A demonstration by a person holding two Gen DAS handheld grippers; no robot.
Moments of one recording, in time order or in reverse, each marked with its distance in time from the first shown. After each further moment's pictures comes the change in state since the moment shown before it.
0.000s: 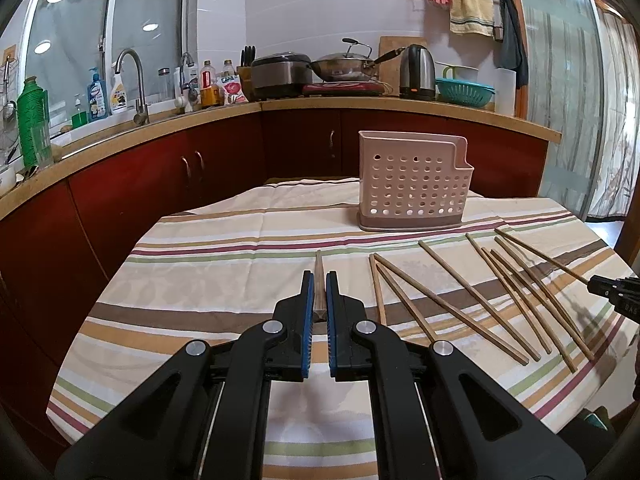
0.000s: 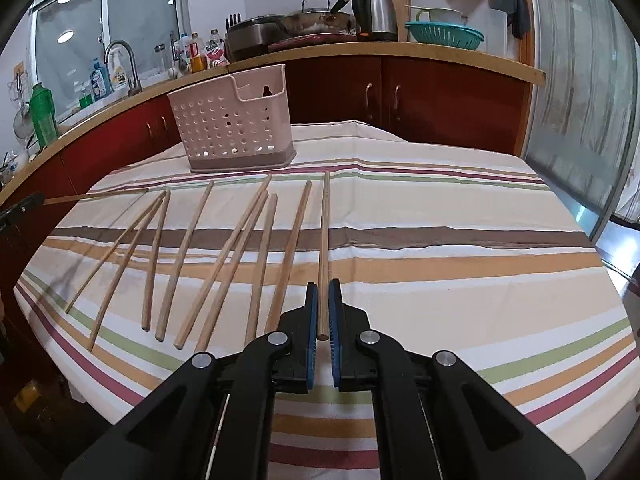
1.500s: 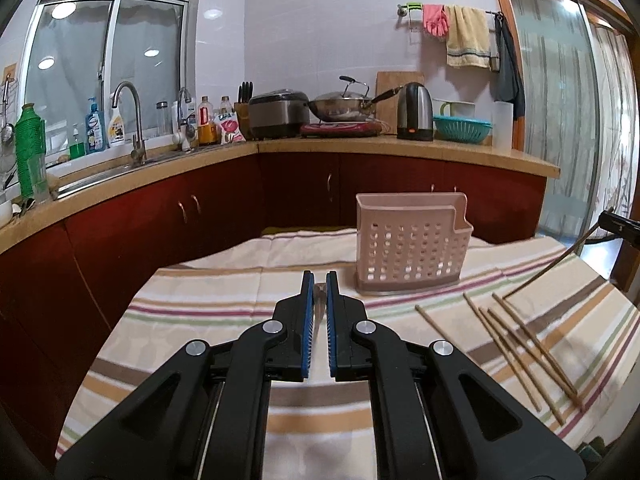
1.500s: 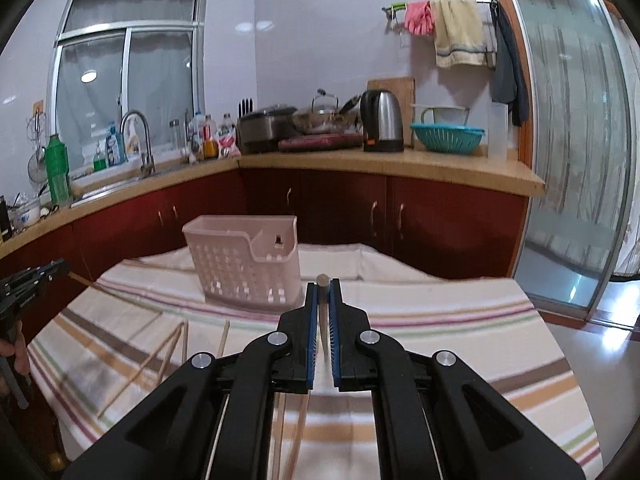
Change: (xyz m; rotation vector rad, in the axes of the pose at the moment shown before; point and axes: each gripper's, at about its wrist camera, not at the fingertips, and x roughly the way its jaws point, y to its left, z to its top) left arm 0.006 -0.002 0.058 0.000 -0.128 -0.013; right arm -0.045 0.013 0.105 -0.027 -0.322 0.005
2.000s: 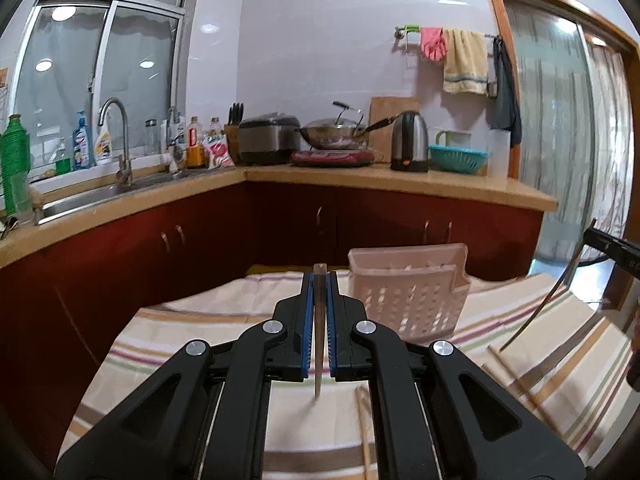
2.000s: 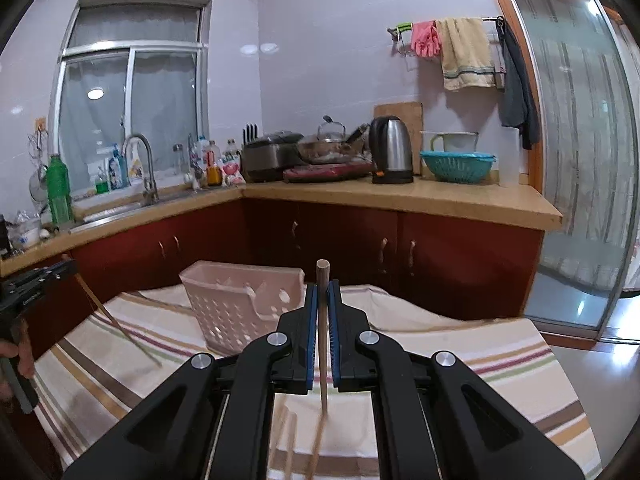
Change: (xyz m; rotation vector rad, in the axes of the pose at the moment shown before) left arm 0.026 0.000 0.057 -0.015 -0.087 -0.052; right arm 0.023 0.006 0.043 0.003 -0.092 0.040
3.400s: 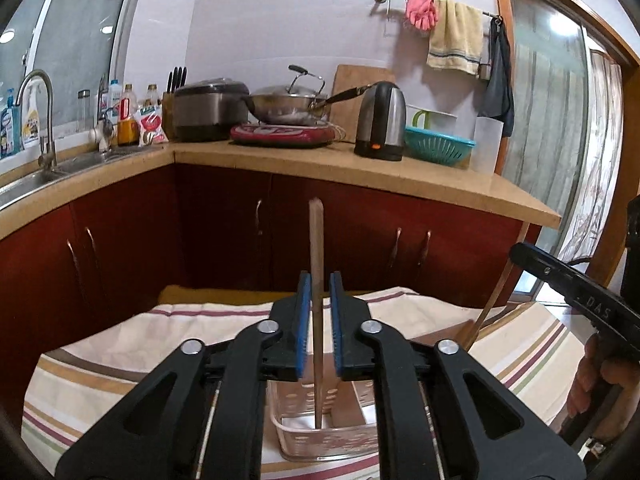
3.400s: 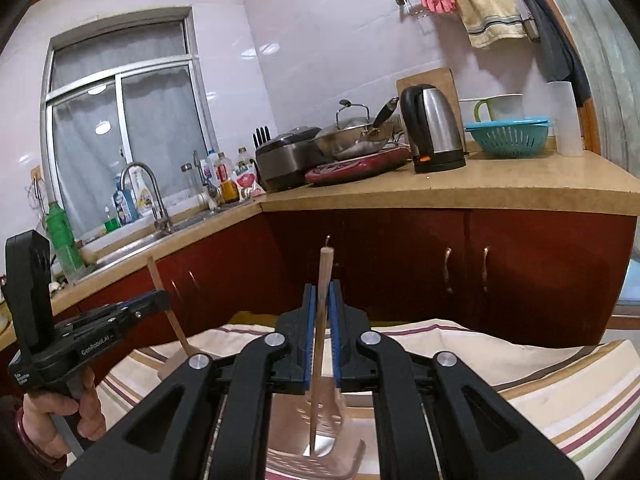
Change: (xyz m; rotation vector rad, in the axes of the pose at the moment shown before) left arm 0.193 -0.039 0.052 -0.042 0.130 -0.163; right arm 0.165 0.001 0.033 0.139 0.039 0.142
